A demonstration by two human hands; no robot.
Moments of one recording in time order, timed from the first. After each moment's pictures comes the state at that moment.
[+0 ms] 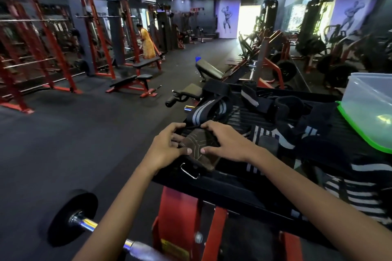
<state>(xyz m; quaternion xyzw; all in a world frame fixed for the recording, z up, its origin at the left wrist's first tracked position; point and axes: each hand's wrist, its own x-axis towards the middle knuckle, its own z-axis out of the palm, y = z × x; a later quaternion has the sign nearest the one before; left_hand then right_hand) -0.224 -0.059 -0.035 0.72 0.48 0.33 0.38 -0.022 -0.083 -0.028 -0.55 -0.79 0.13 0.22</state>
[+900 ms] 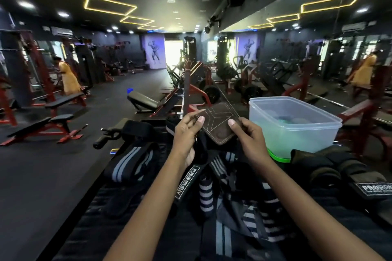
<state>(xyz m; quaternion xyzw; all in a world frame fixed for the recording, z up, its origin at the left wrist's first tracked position) 0.036 -0.043 0.024 0.54 0.13 0.45 0.70 0.153 -0.147 0.013 -0.51 -0.45 0.12 0.73</state>
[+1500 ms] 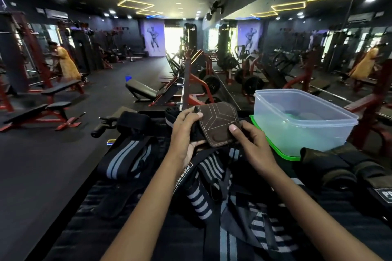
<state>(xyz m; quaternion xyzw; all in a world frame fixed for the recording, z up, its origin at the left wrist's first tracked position) 0.029 -0.036 0.020 0.53 0.19 0.42 0.71 0.159 -0.141 -0.010 -0.54 -0.51 0.10 0.66</state>
